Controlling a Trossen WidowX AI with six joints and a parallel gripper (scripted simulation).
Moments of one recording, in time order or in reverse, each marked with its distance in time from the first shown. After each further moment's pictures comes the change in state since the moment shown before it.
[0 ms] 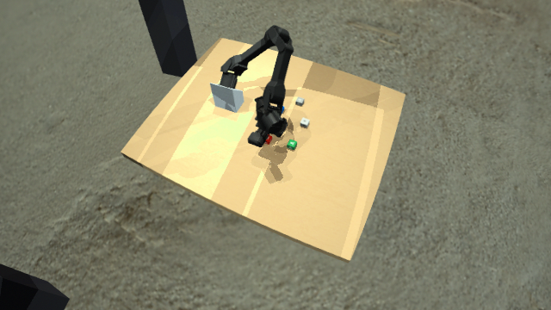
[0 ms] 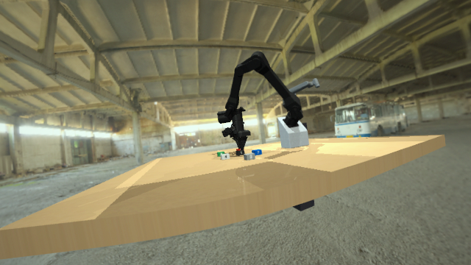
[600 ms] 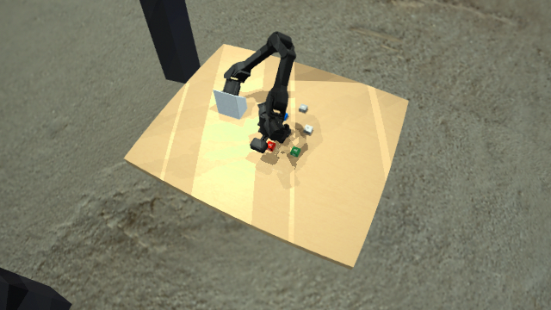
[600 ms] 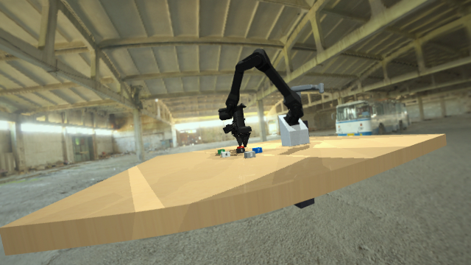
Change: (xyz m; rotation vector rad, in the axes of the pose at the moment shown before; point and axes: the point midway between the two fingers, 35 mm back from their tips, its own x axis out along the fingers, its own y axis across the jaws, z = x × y) arm -0.007 0.002 -0.004 0.013 0.016 0.018
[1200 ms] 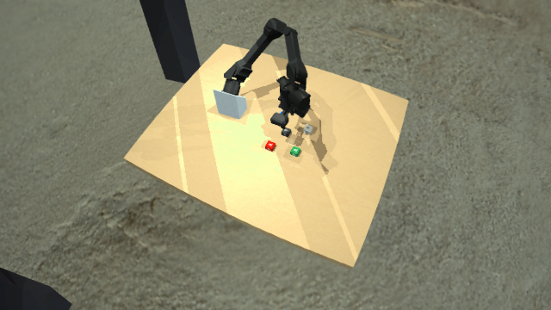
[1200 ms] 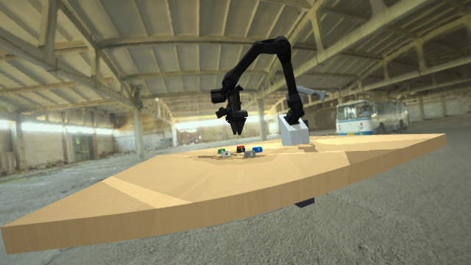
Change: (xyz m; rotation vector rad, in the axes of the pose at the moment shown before) arm -0.064 0.095 0.044 -0.001 -0.035 -0.045
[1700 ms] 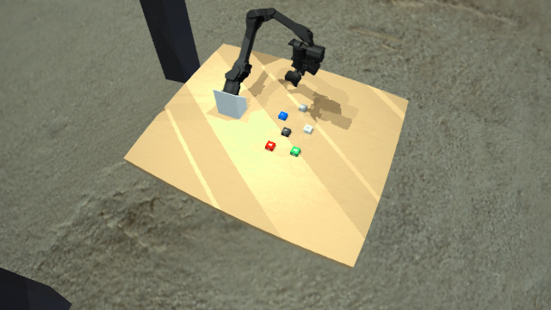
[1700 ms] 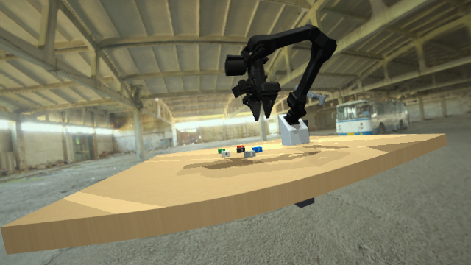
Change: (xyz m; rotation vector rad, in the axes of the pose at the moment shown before) arm -0.051 0.203 -0.038 -0.018 0.019 0.036
